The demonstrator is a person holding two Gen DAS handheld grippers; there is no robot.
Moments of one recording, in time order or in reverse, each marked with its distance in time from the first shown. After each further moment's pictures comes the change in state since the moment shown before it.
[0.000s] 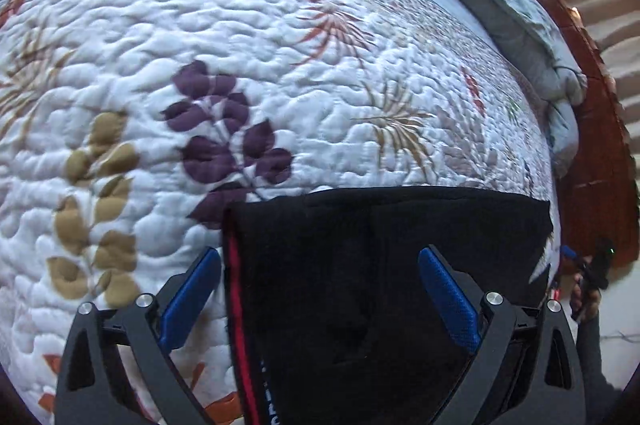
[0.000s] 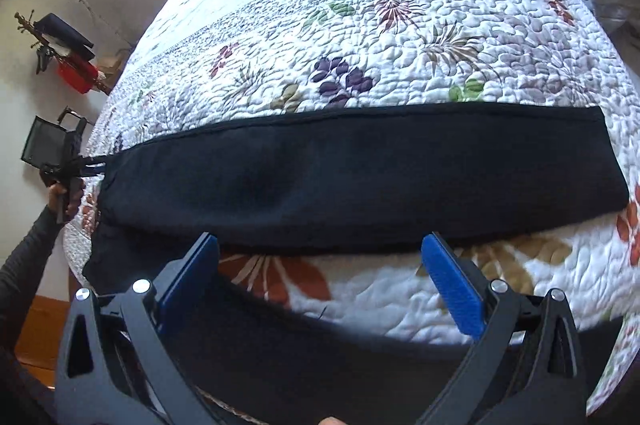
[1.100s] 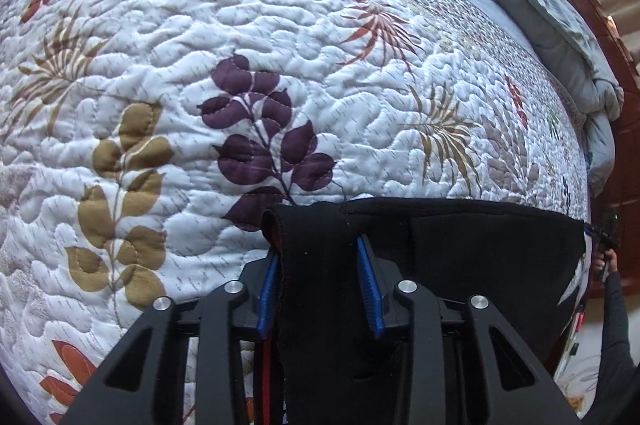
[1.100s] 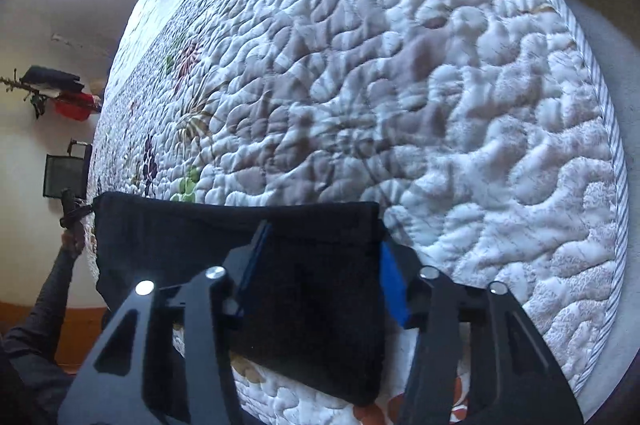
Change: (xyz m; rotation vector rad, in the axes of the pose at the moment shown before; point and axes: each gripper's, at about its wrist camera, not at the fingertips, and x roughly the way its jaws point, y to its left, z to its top) left arm 0.006 0.008 0.002 -0.084 -0.025 0.166; right arm 0.013 -0.289 0.095 0.165 0.175 0.115
